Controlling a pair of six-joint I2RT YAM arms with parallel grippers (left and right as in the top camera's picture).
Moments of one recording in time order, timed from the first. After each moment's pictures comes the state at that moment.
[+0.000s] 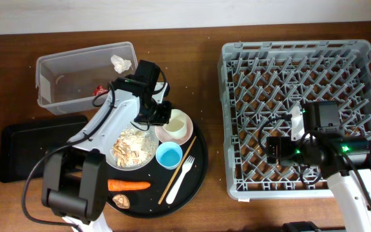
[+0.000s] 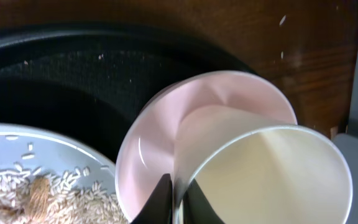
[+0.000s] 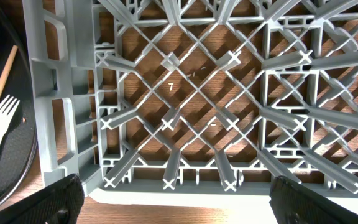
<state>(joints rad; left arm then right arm) -0.33 1.89 1.43 -0.91 0.24 -0.17 0.03 1.10 1.05 -1.20 -0.06 0.08</state>
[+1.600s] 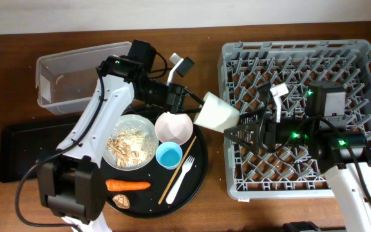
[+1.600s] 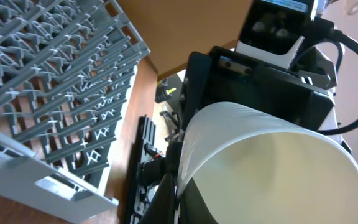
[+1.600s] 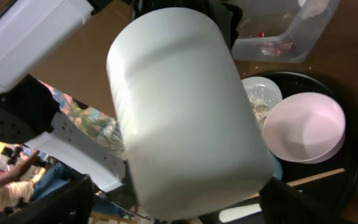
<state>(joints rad) -0.32 1.89 1.69 -1.18 1.41 0.33 0.03 1.14 1.06 -0.74 -1.19 0.04</state>
